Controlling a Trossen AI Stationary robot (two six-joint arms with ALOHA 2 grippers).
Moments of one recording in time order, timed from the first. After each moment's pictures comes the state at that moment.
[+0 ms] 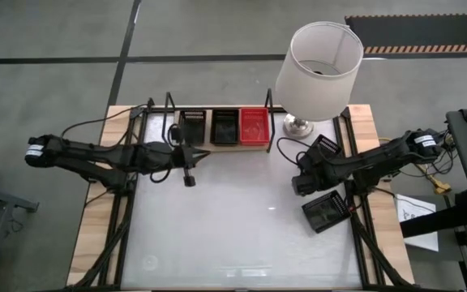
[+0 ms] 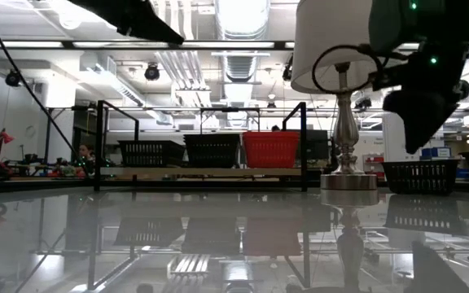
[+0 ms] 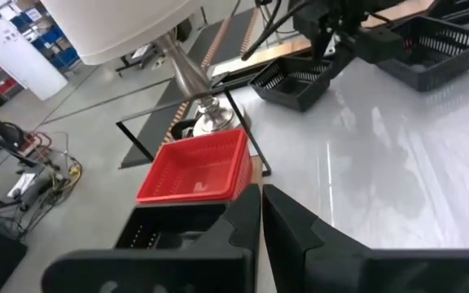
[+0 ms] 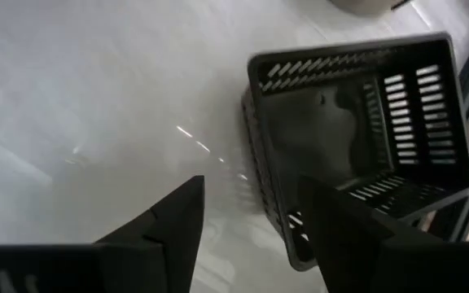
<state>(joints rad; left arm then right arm) -0.06 1.00 0.78 -0.10 -0.43 0.29 0.18 1.35 0.81 -1.11 0.45 1.05</state>
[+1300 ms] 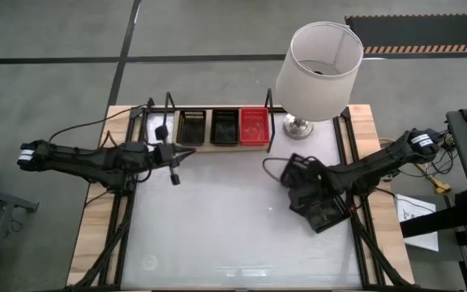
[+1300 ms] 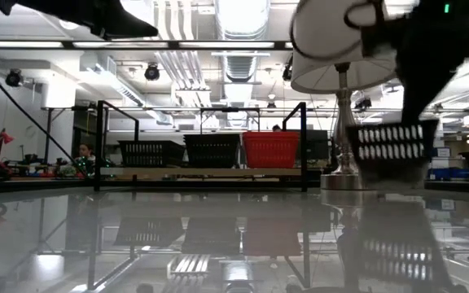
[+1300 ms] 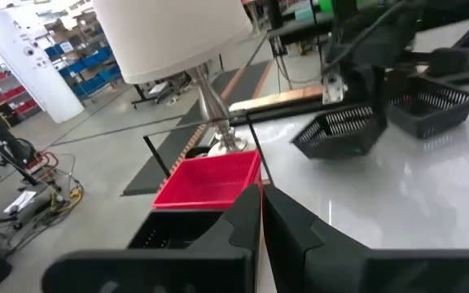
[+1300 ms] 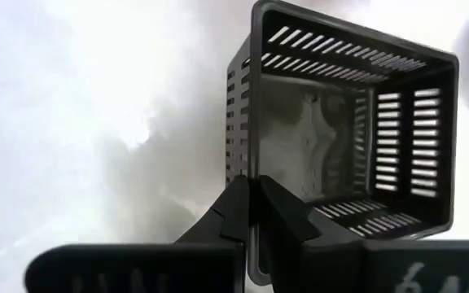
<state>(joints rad) -0.07 0.73 0.58 0.01 -0.43 0.27 0.33 1.38 0.96 -1.01 0.29 0.76</state>
